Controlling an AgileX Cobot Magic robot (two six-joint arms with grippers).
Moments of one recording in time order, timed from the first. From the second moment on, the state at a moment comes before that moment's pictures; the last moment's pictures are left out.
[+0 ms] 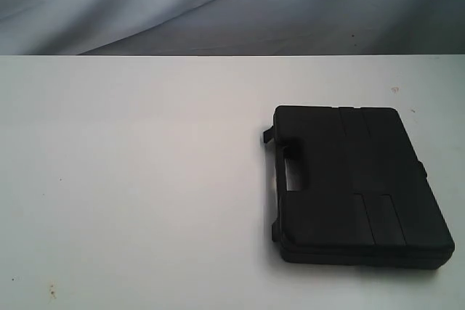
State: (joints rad) left arm -0.06 0.00 0.00 -0.04 0.11 -0.02; right arm 0.22 0.00 -0.15 0.31 0.15 0.00
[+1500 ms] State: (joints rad) left arm -0.06 0.00 0.00 -0.04 0.11 -0.02; right arm 0.80 1.42 -1.29 -0.09 0.92 0.50
